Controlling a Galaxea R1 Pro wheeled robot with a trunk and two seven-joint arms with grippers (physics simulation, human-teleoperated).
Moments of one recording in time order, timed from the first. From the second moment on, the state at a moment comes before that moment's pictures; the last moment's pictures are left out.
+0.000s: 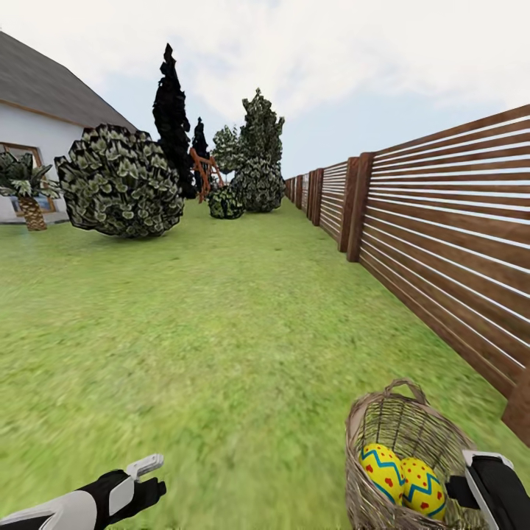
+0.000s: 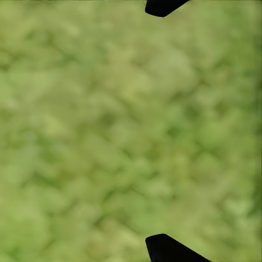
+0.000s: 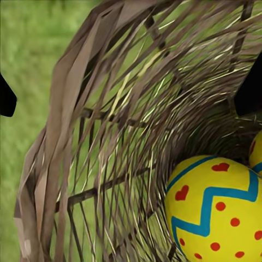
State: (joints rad) left arm -0.69 0.13 0.14 0.05 0.19 0.25 0.01; right arm -0.31 -0.28 -0.24 -0.94 0.09 0.88 -0.05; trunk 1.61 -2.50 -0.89
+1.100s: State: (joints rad) left arm -0.69 0.12 0.14 0.05 0.19 0.25 0.01; right arm -0.31 -0.29 -0.24 -0.94 0.10 0.90 -0.05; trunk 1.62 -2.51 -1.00
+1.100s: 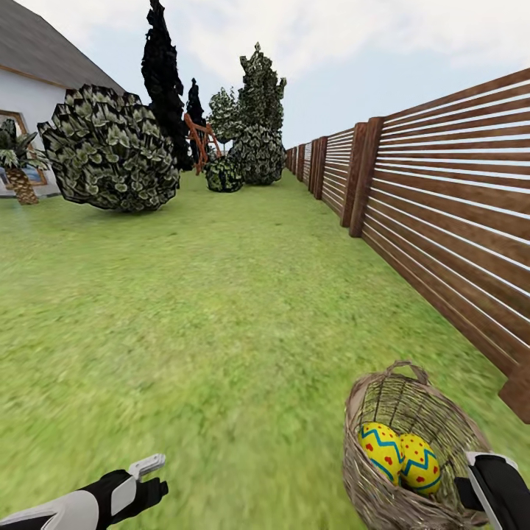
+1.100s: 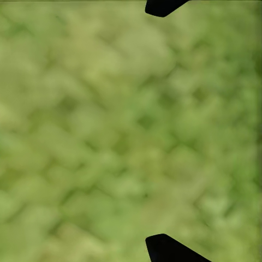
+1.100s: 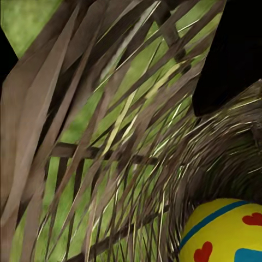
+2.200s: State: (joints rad) left arm -0.69 0.12 0.14 0.05 0.19 0.25 0.01; right arm -0.31 -0.27 -0.23 -0.94 0.12 0.90 -0.05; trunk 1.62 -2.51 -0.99
